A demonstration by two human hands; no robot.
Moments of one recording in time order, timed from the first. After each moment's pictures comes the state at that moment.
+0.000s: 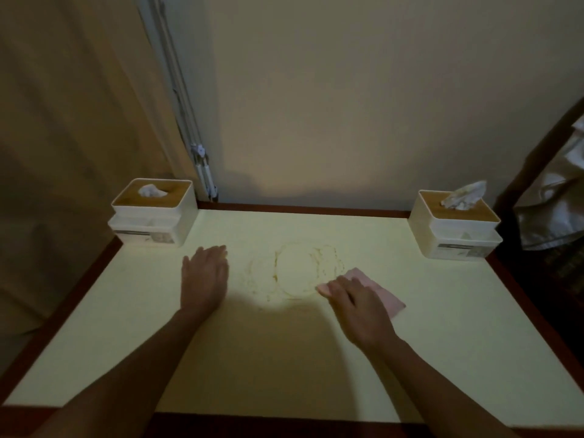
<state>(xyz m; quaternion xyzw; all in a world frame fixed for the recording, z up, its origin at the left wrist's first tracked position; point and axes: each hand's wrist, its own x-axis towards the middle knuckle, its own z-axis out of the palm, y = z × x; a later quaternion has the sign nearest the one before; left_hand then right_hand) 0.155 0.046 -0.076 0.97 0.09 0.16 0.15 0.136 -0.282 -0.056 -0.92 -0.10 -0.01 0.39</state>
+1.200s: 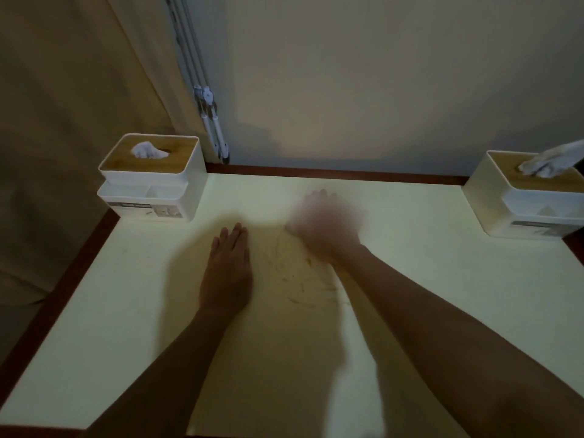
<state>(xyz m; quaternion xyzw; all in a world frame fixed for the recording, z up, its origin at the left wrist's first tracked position) 0.168 0.049 -0.104 0.97 0.07 0.12 0.20 0.288 -0.148 -0.084 -0.98 -0.17 0.07 0.07</state>
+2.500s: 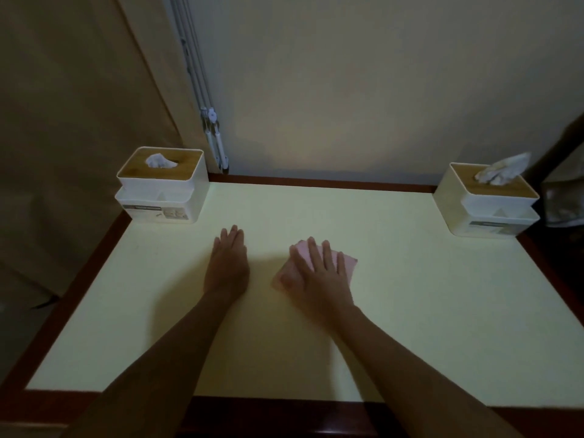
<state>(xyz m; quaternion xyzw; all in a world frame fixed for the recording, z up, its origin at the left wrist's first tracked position) 0.164 0.047 -0.100 0.98 0.05 0.12 0.16 0.156 -0.168 -0.093 -0.98 -0.19 0.03 0.08</state>
